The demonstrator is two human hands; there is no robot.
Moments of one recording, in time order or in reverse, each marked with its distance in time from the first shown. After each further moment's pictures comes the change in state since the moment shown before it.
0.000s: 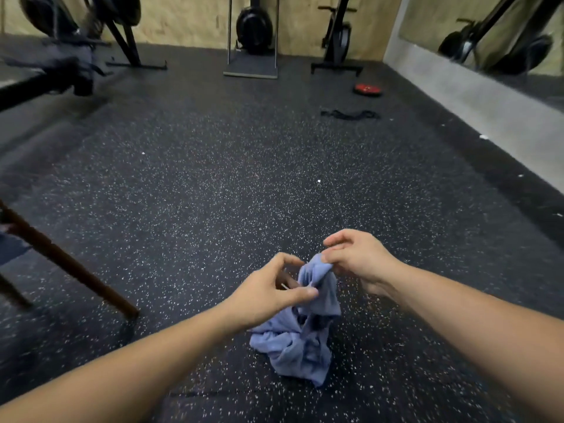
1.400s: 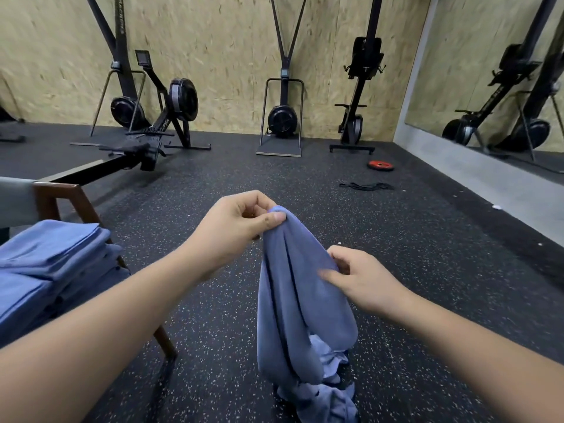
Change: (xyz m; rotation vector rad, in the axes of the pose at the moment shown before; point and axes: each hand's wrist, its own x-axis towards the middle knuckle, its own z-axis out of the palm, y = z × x) left_hand -0.125 0.171 -0.140 -0.044 0.445 0.408; right_hand -0.130 -0.111 0.027 -0.501 -0.037 -0.668
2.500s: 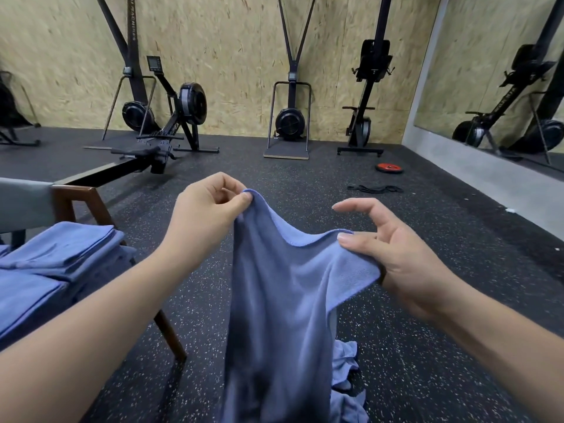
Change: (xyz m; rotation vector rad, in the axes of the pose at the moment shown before) left_hand -0.001 0.001 -0.045 0.183 0.351 0.052; right_hand -0.028 -0.085 -0.035 0.889 -0.020 -0.007
